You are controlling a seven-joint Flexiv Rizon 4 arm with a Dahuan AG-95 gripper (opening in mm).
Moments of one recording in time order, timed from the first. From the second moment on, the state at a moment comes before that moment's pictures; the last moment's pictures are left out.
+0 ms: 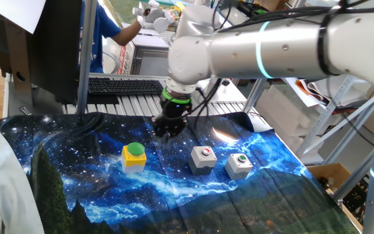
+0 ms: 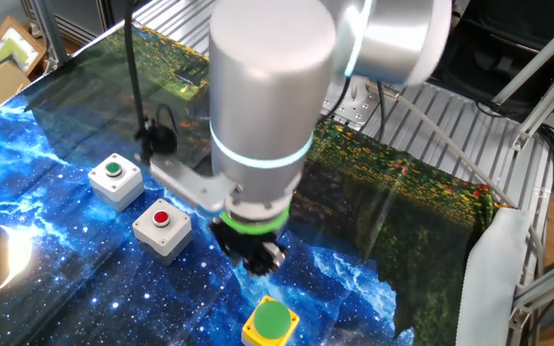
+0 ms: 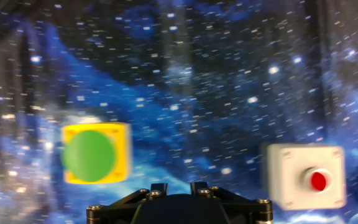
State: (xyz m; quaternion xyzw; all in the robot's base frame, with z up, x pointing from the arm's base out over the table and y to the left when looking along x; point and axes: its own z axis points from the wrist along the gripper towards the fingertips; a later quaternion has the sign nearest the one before) arm 0.652 0.108 0.125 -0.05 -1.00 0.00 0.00
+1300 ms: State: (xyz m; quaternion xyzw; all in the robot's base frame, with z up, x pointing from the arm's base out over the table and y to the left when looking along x) arm 0.667 0.169 0.122 -0.10 -1.00 0.01 0.00
